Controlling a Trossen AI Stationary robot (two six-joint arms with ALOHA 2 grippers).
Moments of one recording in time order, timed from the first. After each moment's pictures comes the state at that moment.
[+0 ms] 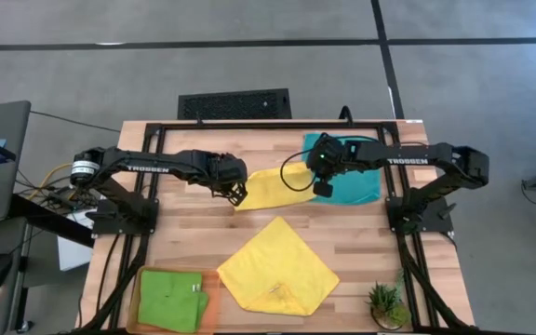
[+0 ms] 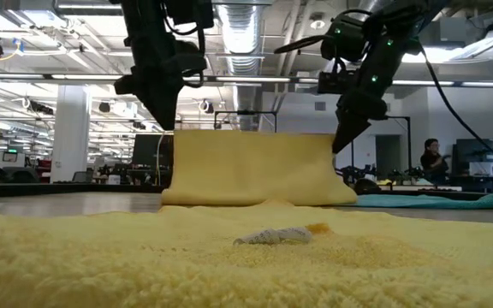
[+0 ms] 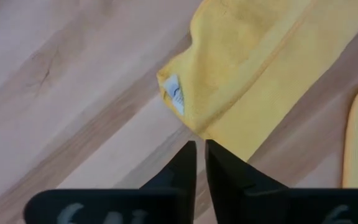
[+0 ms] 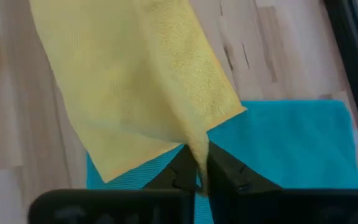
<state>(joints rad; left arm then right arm) 0.12 1.54 1.19 -0.94 -0.25 -0.70 -0.32 1.43 0.89 -0.51 0.08 -0.23</state>
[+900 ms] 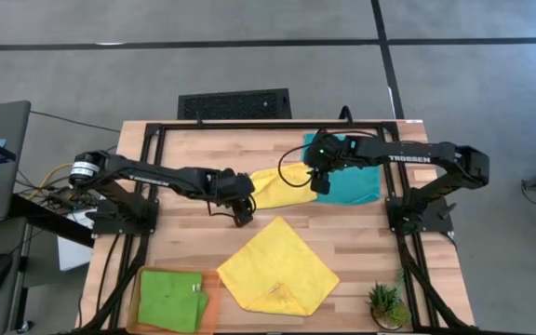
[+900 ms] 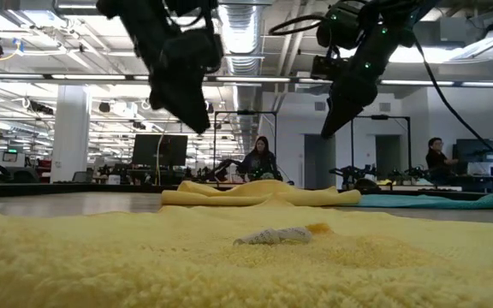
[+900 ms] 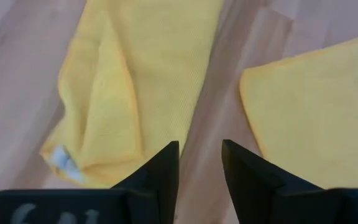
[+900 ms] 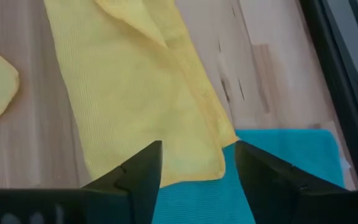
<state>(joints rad) 0.00 1.54 1.04 -0.50 -0.15 -0.40 -0.32 1.43 0.97 -0.53 0.05 -0.24</state>
